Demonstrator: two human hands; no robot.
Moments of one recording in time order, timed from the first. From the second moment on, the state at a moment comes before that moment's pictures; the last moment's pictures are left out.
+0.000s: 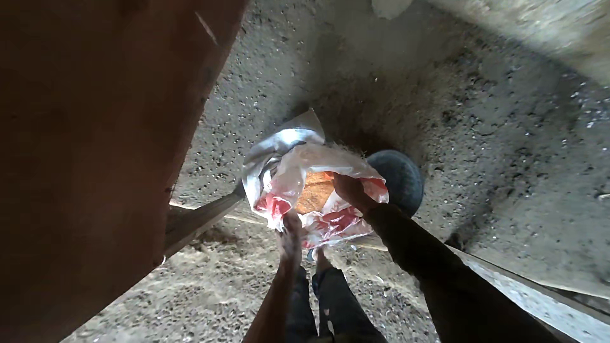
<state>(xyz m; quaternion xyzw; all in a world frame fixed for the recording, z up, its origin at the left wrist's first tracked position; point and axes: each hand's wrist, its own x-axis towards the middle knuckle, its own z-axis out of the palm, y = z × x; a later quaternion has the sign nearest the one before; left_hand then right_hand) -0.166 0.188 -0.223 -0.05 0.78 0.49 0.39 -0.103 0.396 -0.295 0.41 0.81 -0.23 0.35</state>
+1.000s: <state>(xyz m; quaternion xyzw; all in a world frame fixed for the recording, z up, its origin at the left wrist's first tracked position) -0.131 0.205 -0.243 -0.16 0.61 0.70 0.32 -0.051 0.433 -0.280 0.22 0.68 -0.59 0.38</state>
